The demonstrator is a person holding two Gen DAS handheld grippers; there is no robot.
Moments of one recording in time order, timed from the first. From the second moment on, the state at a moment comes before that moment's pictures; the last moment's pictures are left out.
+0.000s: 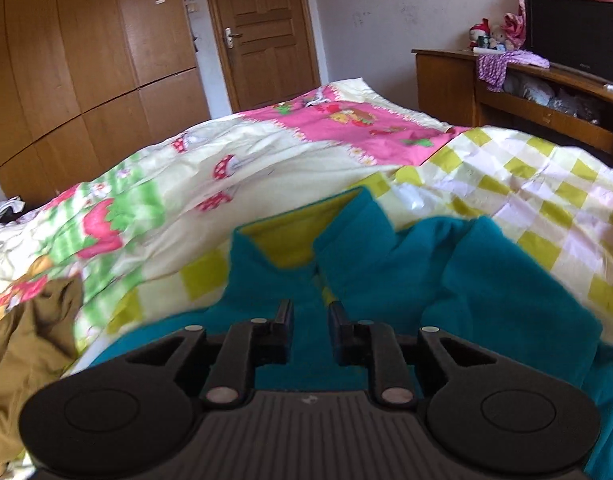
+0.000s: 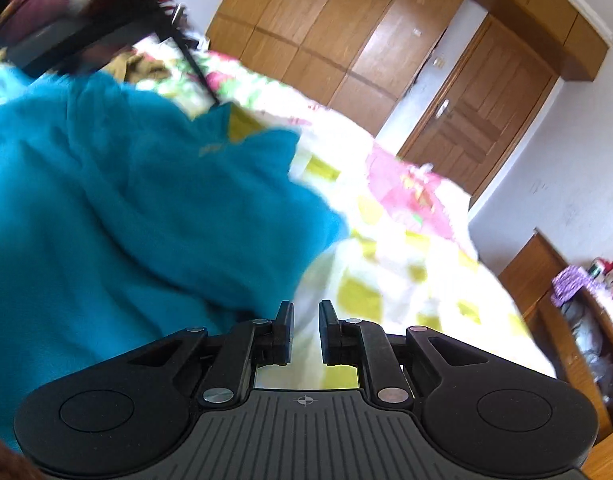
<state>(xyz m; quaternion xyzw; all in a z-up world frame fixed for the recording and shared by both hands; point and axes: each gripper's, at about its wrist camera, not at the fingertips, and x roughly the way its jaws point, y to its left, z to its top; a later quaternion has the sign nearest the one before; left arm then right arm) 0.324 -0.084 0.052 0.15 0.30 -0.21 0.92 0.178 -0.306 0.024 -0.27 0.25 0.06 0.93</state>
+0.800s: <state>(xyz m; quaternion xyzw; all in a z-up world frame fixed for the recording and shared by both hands) 0.339 0.045 -0.005 0.17 0.29 -0.14 0.93 0.367 -0.186 0.013 -0.19 0.39 0.22 0.87</state>
